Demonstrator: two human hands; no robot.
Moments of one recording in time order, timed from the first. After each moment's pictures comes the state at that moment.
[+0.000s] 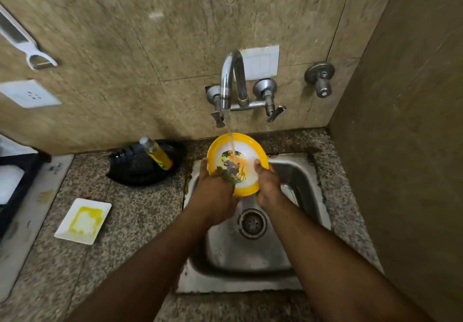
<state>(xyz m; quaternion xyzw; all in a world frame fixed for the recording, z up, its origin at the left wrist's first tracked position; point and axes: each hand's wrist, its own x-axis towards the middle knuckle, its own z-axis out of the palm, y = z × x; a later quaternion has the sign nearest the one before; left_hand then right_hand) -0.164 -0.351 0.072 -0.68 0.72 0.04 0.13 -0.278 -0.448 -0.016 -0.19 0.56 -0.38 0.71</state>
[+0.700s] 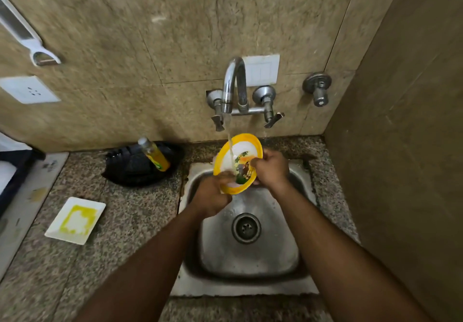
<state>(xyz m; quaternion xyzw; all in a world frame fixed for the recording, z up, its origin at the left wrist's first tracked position) -0.146 -0.363 0.021 -0.71 0.56 0.32 -0.27 -0.301 -0.464 0.058 -0.53 0.61 -0.29 0.51</state>
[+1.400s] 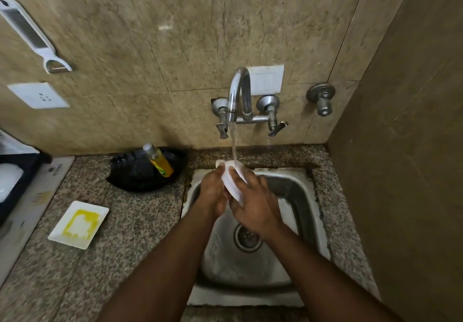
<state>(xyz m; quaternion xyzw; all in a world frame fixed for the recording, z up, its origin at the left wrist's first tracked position) -0.166 -0.394 0.053 -0.57 0.03 0.58 -0.58 -0.304 -0.400 0.034 -0.88 0.43 -0.11 0.18</state>
